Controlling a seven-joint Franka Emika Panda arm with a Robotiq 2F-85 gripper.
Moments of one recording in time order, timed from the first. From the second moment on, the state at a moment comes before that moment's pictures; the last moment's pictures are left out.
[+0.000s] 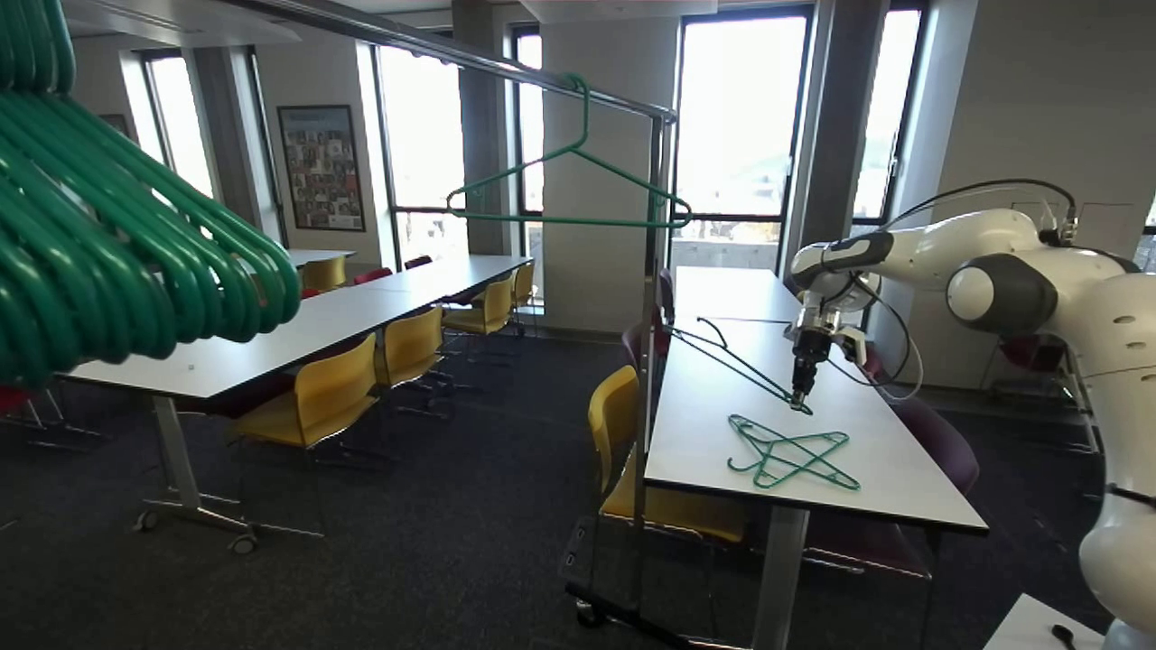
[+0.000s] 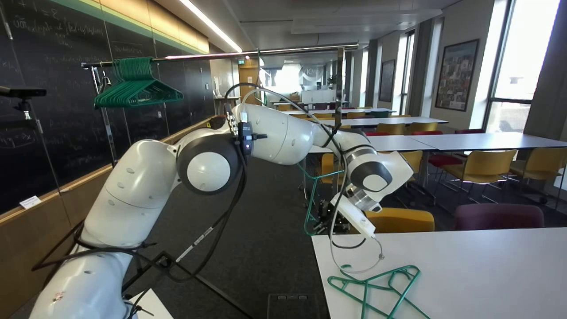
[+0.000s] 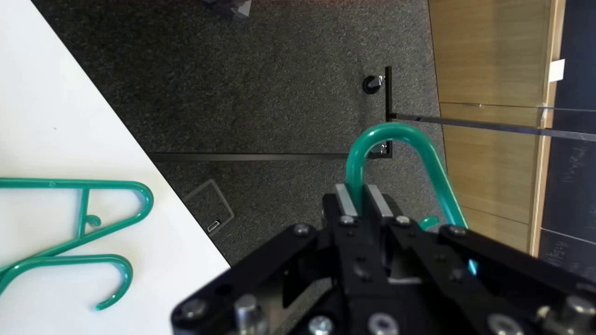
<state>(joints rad) -0.49 0.59 -0.02 -1.38 0.45 1.40 -0.87</state>
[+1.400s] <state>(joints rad) -0.29 0.40 -0.01 -1.40 0.66 1.86 -0.60</state>
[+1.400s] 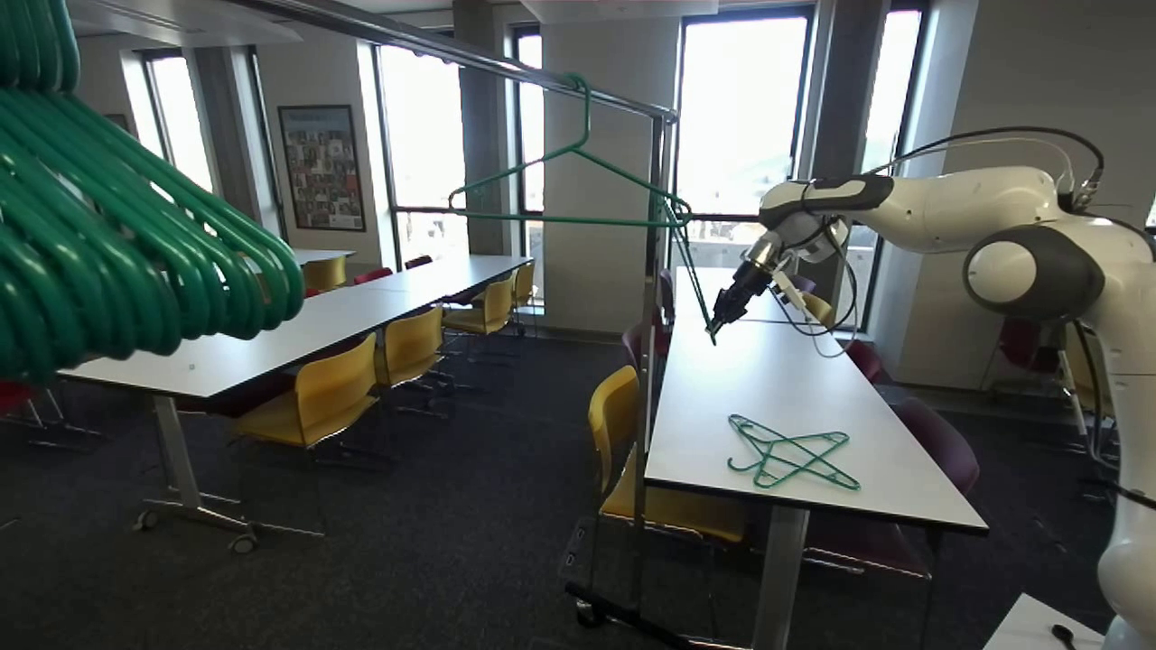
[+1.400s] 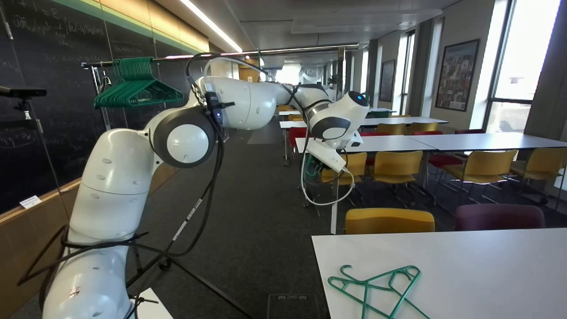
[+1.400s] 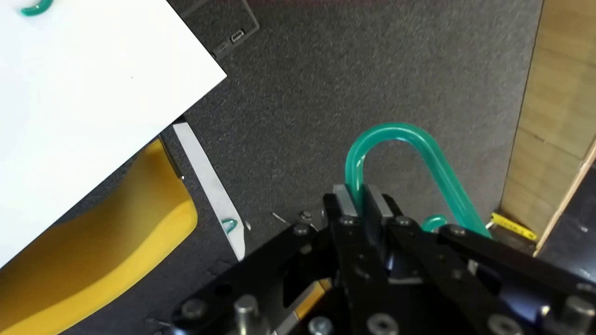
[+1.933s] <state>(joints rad) -0.20 0.30 -0.01 -1.70 0.87 2.44 -0.57</state>
